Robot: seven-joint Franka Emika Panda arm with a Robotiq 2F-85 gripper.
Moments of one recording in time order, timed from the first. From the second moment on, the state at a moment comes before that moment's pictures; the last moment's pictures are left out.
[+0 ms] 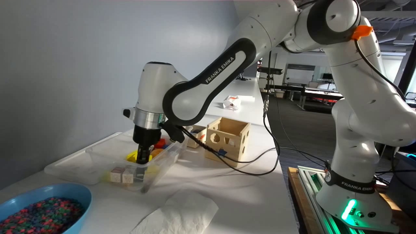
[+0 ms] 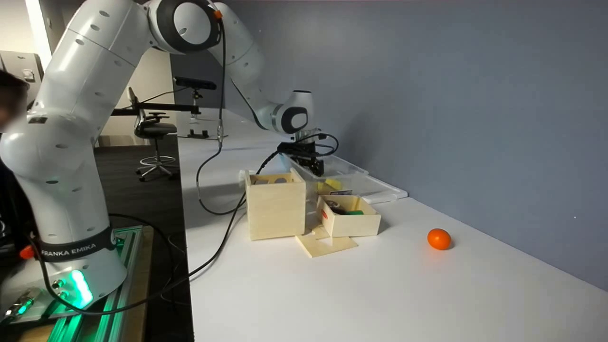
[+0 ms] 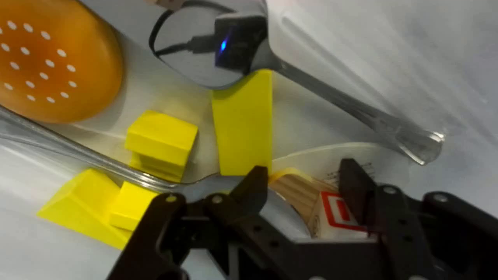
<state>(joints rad) 0.15 0.51 0.16 -1.82 -0.11 2.54 -0.20</state>
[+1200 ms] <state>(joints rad) 0.22 0.36 0.04 -1.88 -0.23 2.69 0.02</state>
